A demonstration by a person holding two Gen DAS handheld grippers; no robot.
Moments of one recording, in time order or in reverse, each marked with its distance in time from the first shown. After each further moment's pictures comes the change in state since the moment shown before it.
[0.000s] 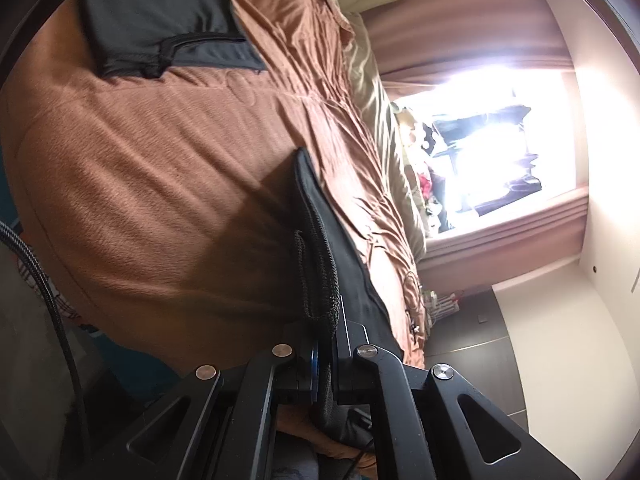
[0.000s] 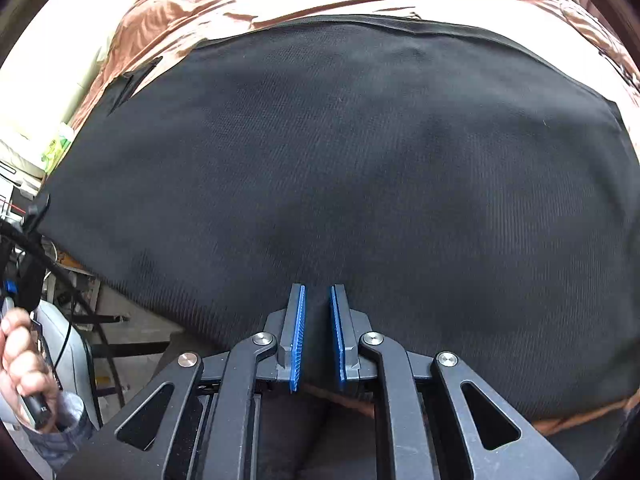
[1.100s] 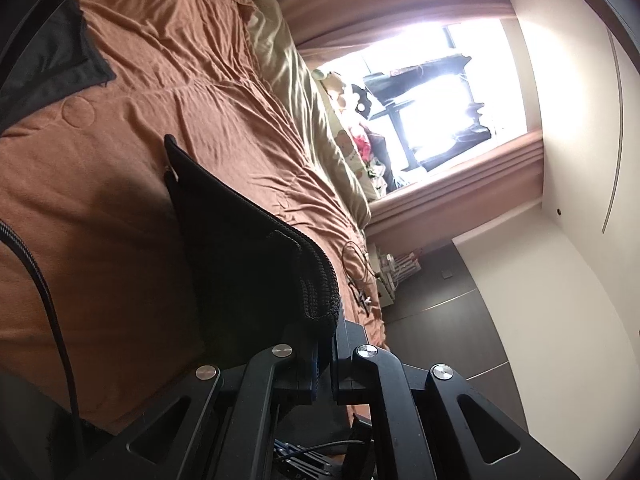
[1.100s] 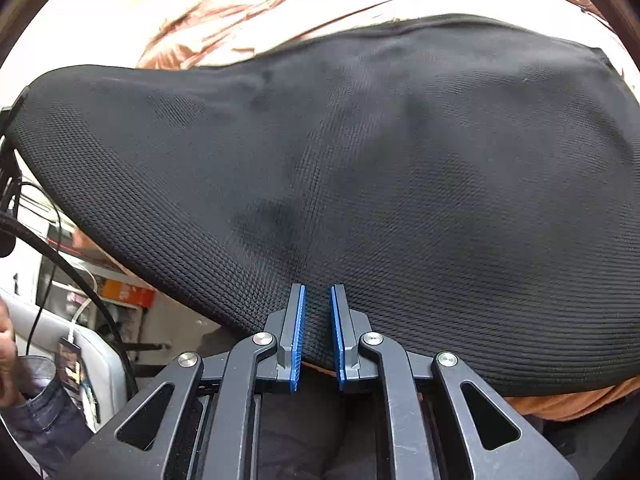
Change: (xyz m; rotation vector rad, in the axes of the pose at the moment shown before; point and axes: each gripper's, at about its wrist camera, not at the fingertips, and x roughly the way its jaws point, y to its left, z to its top) left arm 0.056 -0.142 0.011 0.178 0.114 -0.153; right arm -0.021 -0.037 -0.023 0.111 -0.124 0.158
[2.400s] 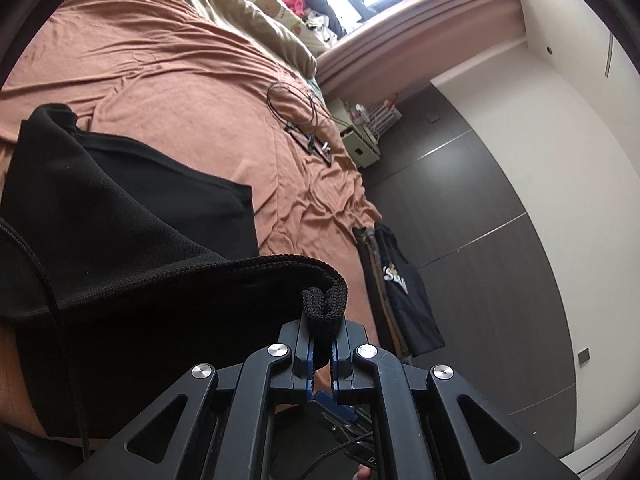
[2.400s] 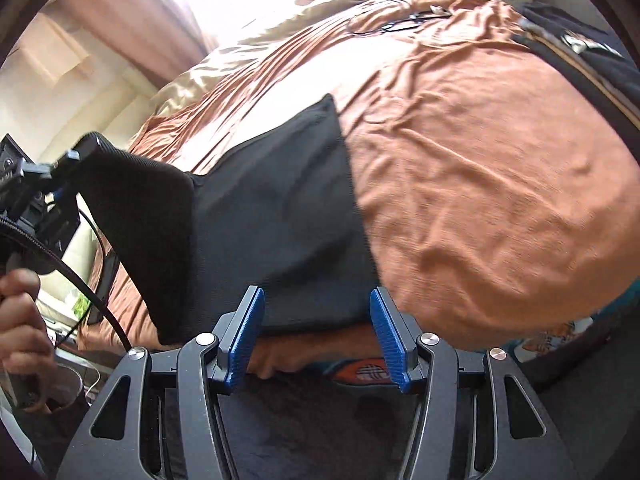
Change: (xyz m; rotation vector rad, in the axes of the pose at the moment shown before) left arm 0.219 -0.138 -0.183 0.275 0.478 0.010; right arm -0.206 -0.205 -0.121 0.302 -0.327 -0.069
